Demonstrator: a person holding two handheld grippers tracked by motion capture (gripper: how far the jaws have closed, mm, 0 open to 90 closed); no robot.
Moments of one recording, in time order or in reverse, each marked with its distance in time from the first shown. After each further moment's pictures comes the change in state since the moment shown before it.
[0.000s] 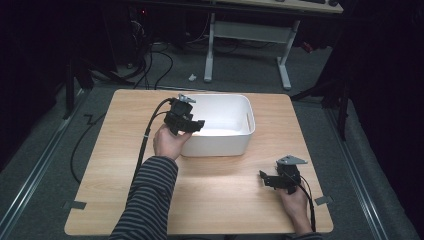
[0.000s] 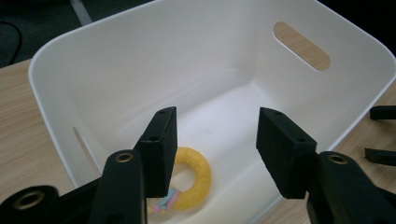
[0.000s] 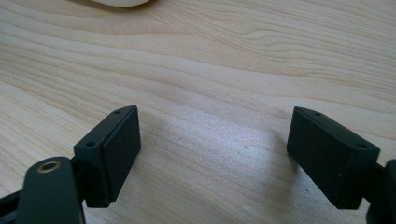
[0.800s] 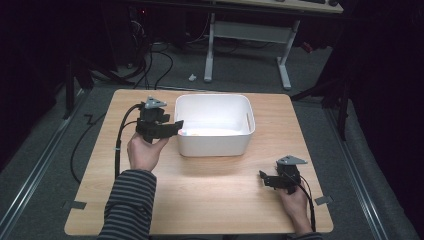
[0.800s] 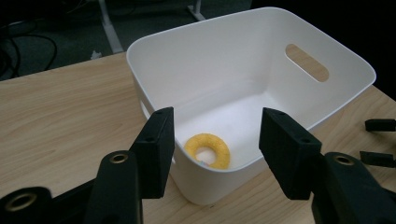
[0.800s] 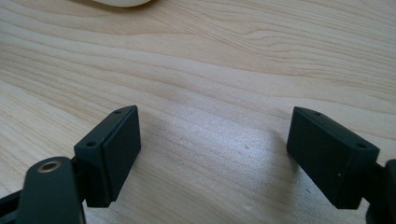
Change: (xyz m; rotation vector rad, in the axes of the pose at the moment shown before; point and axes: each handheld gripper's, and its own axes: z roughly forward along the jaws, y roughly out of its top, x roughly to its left) left arm 0.021 -0.032 -0.068 -0.113 0.053 -0.067; right arm 0.000 0.000 0.000 0.000 0.001 -0.001
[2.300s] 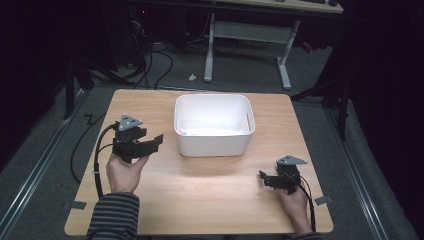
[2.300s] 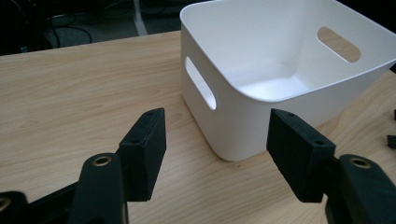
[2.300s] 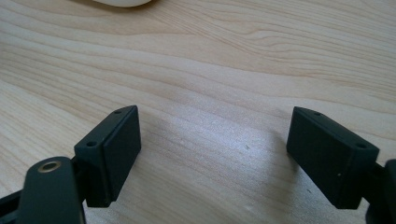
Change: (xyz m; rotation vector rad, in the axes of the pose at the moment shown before) left arm 0.013 -0.051 -0.039 -0.021 0.102 -0.045; right arm 0.000 0.000 0.000 0.000 0.000 -0.001
